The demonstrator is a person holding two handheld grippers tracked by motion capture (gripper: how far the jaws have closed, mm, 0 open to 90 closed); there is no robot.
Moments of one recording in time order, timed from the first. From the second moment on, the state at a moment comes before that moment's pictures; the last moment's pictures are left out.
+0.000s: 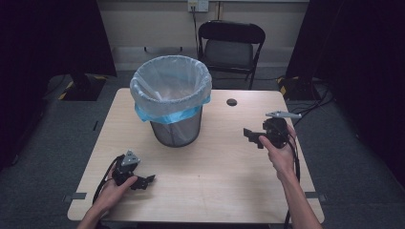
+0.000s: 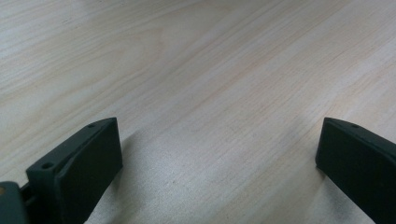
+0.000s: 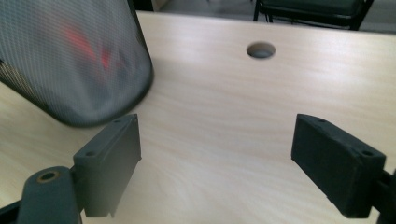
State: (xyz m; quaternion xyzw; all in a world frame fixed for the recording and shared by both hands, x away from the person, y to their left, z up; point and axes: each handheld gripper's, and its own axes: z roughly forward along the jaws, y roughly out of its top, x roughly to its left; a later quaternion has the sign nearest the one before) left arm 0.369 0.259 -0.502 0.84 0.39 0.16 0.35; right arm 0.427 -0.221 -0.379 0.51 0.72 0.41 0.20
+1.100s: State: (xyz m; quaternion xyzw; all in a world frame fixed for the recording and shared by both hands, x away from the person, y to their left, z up) left arm 0.369 0.259 -0.502 0.84 0.39 0.16 0.35; right arm 0.387 -0.226 -0.491 0.55 0.76 0.28 0.21
